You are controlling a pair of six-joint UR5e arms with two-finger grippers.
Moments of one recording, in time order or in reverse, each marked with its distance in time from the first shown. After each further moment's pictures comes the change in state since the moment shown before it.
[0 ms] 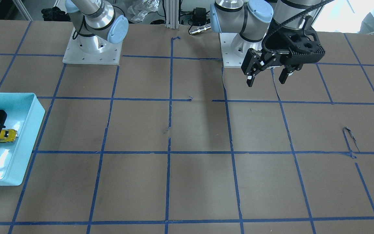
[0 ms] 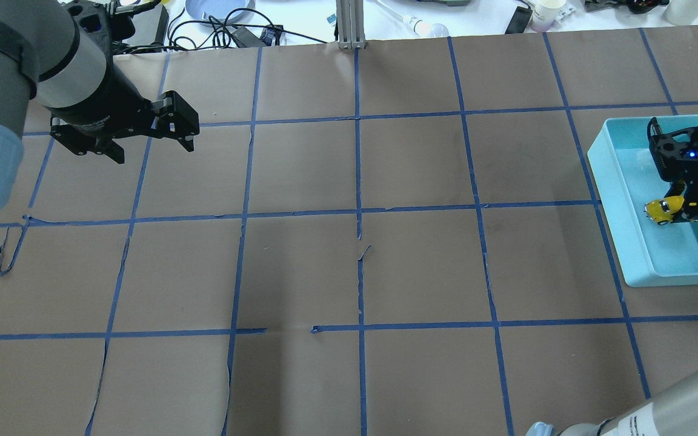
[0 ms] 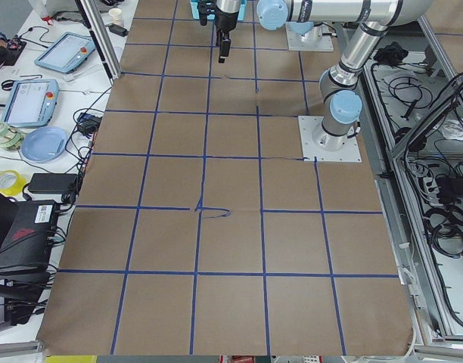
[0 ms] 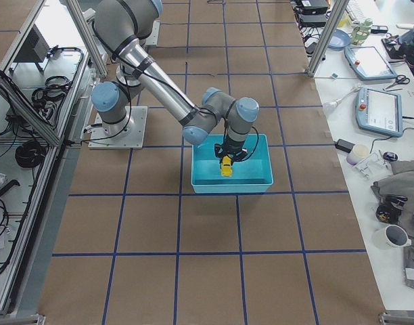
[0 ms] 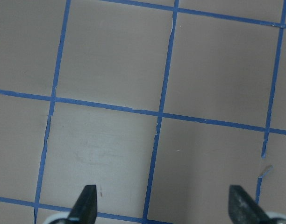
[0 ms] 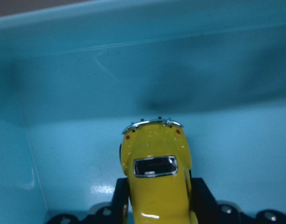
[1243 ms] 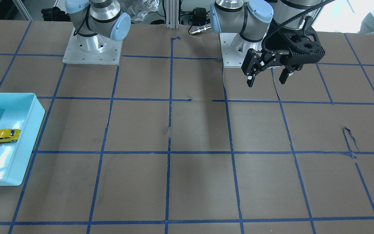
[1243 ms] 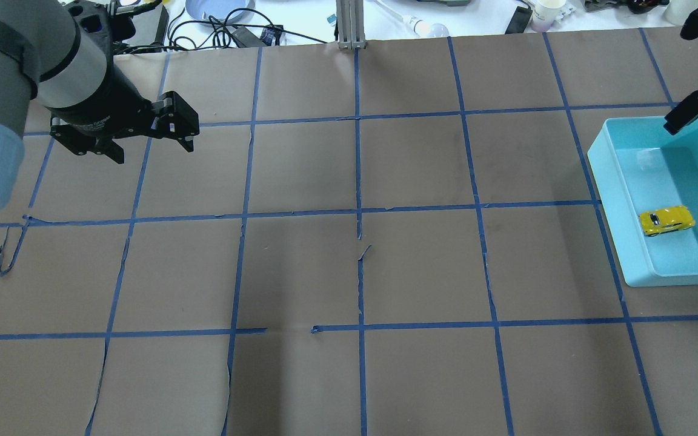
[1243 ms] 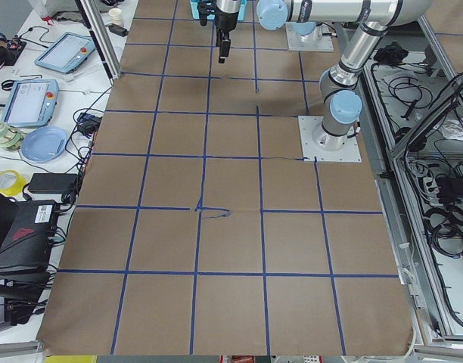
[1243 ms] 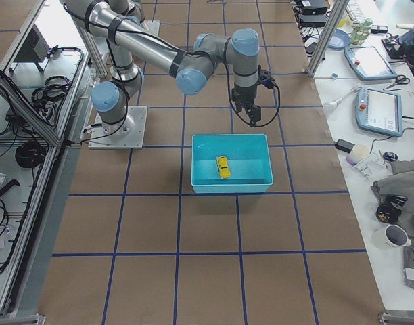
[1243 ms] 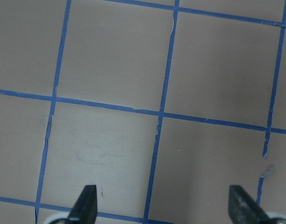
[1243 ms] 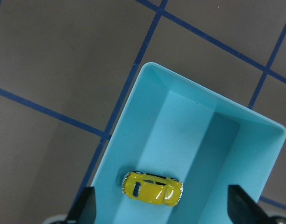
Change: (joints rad) left arm 0.000 0.000 0.000 0.000 0.003 0.001; right arm 0.122 -0.273 -0.151 0.190 0.123 1.227
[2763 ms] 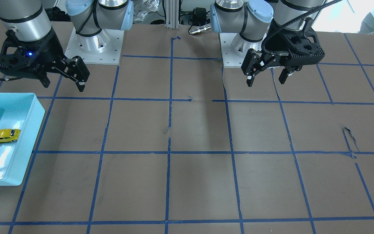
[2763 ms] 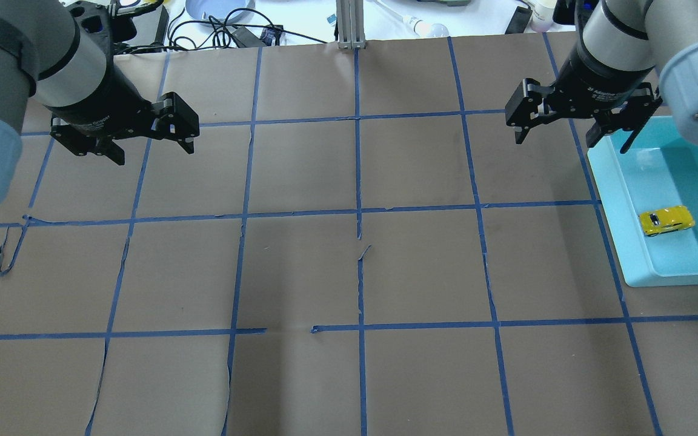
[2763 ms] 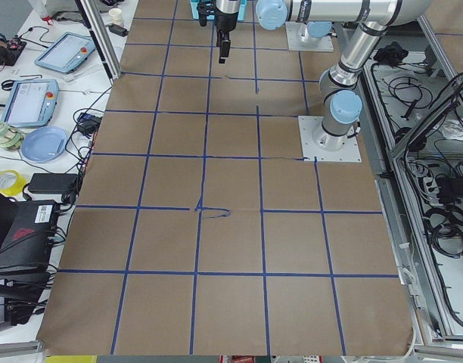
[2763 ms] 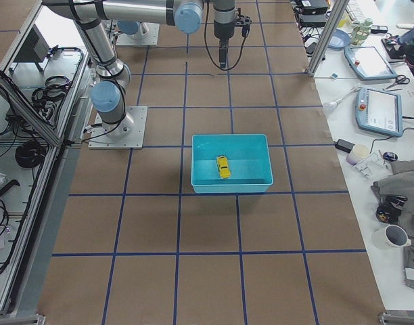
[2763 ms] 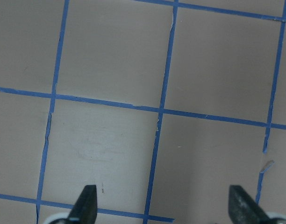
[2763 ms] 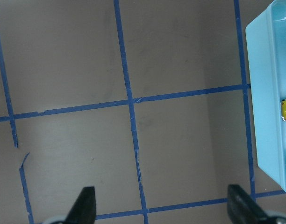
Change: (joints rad) left arm 0.004 -0.006 0.009 -0.021 -0.007 0.011; right arm 0.391 -0.158 -0.007 0.265 0.043 0.874
